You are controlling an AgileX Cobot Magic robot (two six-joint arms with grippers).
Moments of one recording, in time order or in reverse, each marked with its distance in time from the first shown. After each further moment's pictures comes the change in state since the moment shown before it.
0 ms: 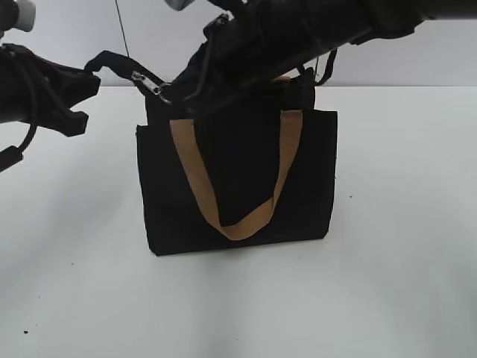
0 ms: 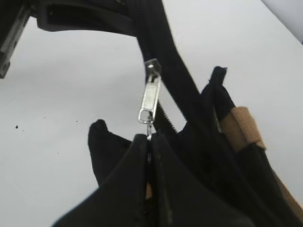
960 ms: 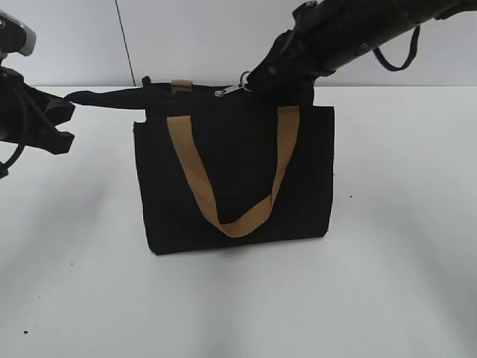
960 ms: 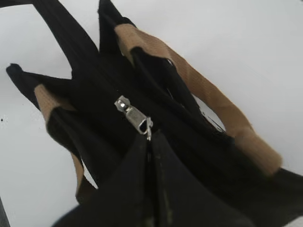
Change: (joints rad) left arm -0.005 0.000 0.000 -0.007 0.255 0.000; right arm -0.237 -0.030 0.000 -0.063 0.182 0.210
